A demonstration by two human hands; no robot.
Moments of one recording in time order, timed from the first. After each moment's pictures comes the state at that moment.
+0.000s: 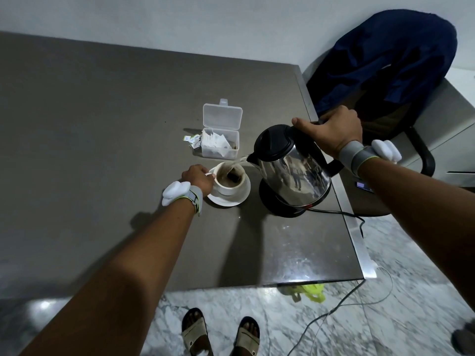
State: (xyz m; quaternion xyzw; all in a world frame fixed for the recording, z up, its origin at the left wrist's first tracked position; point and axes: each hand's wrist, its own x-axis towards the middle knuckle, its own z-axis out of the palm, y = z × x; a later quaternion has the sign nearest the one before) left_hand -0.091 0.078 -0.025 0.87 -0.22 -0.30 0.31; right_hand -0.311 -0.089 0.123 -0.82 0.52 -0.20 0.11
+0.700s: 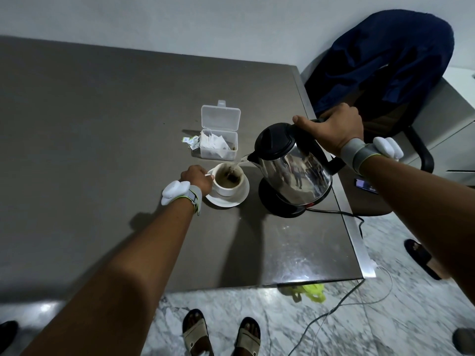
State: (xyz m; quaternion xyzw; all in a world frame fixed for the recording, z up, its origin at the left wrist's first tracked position) left_hand -0.089 0.075 -0.022 0.88 -0.23 -0.30 0.29; right_hand -0.314 -0.094 0.129 -0.82 0.52 -0.19 0.10
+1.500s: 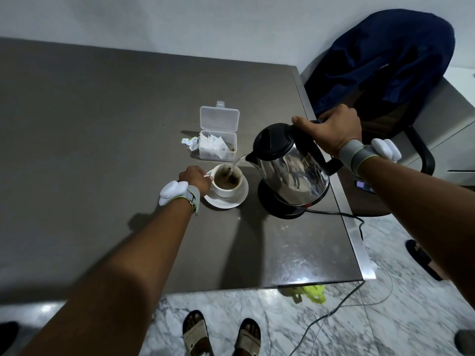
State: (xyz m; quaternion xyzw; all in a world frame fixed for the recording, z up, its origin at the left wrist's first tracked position) left_hand -0.086 0.072 -0.025 0.88 -0.24 -0.30 0.28; right_hand -0.315 -0.095 0.129 -0.82 0.52 -0.21 0.12
